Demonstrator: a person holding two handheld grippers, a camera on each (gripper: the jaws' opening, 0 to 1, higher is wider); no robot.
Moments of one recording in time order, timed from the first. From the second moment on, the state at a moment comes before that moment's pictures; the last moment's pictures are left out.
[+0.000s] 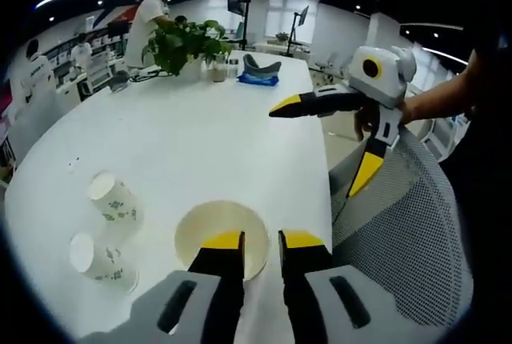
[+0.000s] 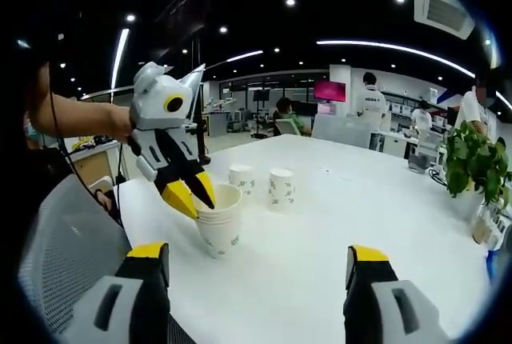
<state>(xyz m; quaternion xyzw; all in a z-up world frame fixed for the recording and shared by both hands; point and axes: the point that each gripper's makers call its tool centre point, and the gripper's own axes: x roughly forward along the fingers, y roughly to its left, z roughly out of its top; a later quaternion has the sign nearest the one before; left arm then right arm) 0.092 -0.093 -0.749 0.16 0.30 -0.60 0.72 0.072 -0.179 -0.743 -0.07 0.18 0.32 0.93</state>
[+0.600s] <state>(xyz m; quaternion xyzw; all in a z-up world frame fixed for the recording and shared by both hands) 0.158 -0.055 -0.721 0.14 0.25 -0.53 0.80 0.072 -0.178 -0.742 -0.06 0.18 0.32 0.93</state>
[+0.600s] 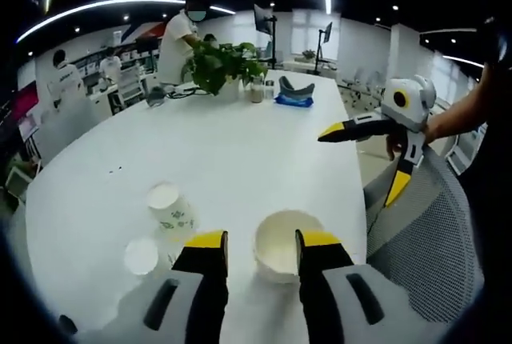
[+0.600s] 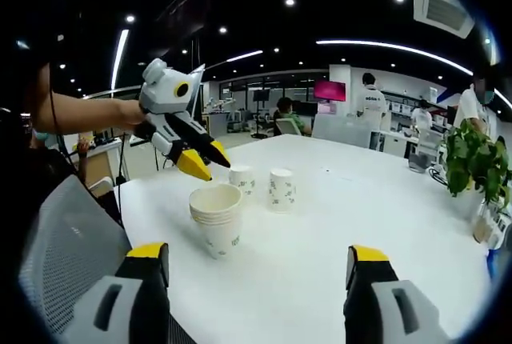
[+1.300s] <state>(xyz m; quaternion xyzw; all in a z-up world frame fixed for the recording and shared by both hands) 0.248 -0.009 -0.738 0.13 0.22 -0.43 0.87 0.074 -0.181 -0.744 -0.06 0.18 0.31 0.93</state>
